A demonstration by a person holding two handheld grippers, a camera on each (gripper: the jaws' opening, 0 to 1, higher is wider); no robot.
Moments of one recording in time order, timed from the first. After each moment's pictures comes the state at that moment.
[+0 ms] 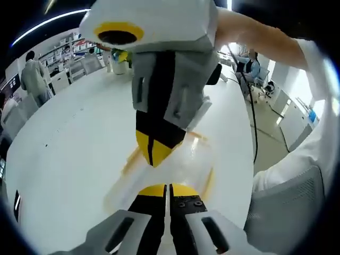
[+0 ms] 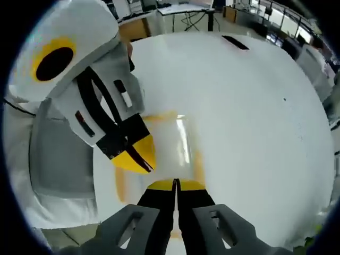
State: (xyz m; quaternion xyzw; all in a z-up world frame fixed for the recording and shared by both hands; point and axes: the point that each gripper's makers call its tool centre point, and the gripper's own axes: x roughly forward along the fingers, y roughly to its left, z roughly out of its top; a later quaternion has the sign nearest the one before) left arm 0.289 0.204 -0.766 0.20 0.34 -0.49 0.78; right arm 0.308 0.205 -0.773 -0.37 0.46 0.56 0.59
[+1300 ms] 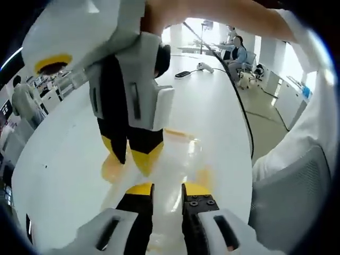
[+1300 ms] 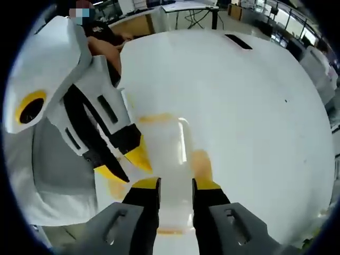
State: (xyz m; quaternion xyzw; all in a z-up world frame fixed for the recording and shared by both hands) left arm 0.272 0.194 -0.761 0.26 0.29 -0.53 0.75; right arm 0.312 0.198 -0.766 -0.34 0.46 0.56 0.60
